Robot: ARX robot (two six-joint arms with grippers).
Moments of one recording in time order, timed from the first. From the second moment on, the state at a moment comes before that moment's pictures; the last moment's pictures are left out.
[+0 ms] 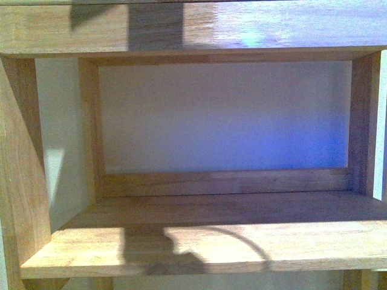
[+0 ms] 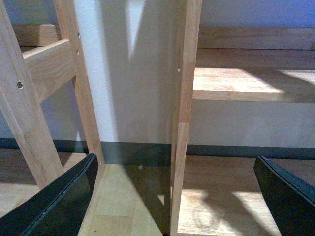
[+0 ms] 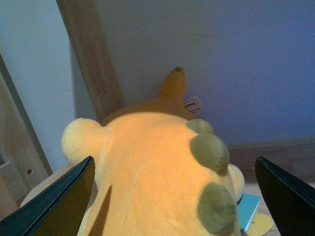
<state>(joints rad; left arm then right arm) 0.00 0.00 0.01 0.00 0.00 0.00 0.64 2.02 2.55 -0.18 0.42 0.10</state>
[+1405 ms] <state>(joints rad) 0.00 0.00 0.01 0.00 0.00 0.00 0.63 0.78 1.07 0.50 0.84 -0.49</state>
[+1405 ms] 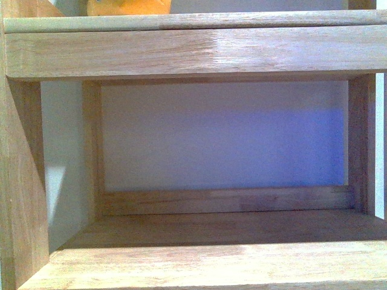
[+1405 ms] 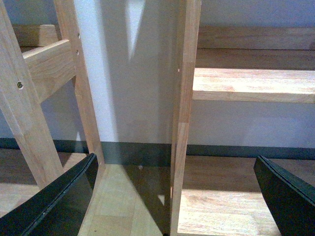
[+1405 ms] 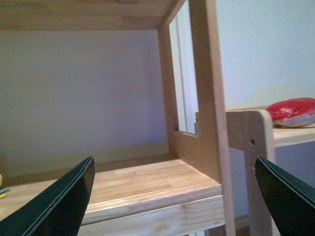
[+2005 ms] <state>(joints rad) 0.00 0.00 0.01 0.00 0.00 0.00 0.18 0.44 0.63 0.16 0.50 -0.04</state>
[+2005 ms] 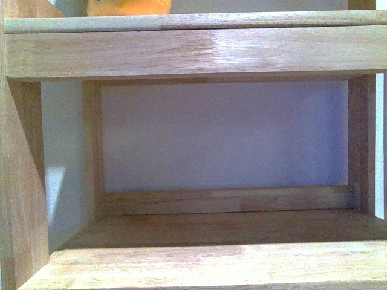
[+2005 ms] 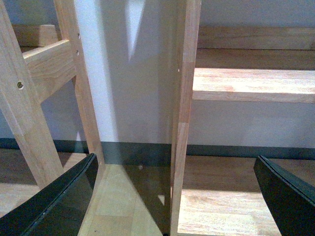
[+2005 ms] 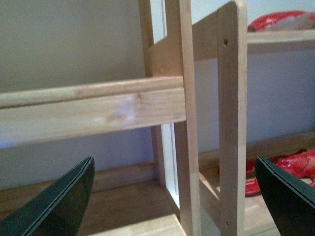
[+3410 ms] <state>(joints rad) 0.00 0.00 0.01 0.00 0.00 0.00 0.00 0.11 0.13 -0.03 0.00 0.00</state>
